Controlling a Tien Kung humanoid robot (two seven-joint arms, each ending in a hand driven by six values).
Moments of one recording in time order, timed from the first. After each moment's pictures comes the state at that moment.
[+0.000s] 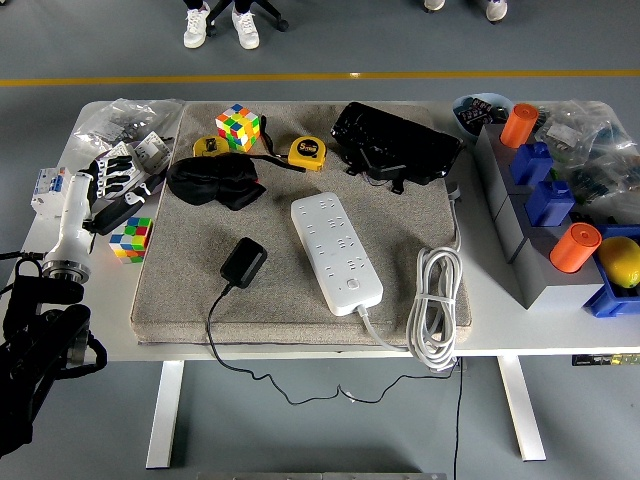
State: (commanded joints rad) left arm -0.32 0.23 -1.17 -0.98 1.26 0.42 -0.28; right arm -0.02 -0.27 0.88 0.32 -0.45 -0.08 0.01
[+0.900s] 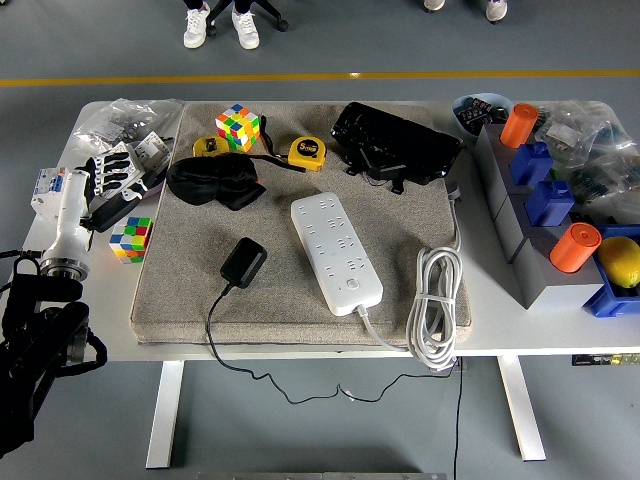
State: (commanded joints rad) left arm -0.31 0.22 -1.20 -0.98 1.27 0.42 -0.28; right arm -0.03 -0.27 0.89 0.32 -0.45 -0.08 0.01
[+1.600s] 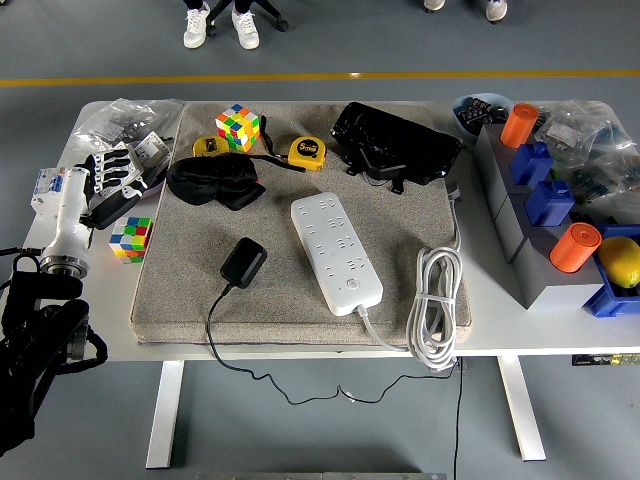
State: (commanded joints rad) left arm -0.32 0.22 -1.20 -0.98 1.27 0.41 -0.27; right arm -0.03 -0.27 0.89 0.32 -0.45 -0.08 0.01
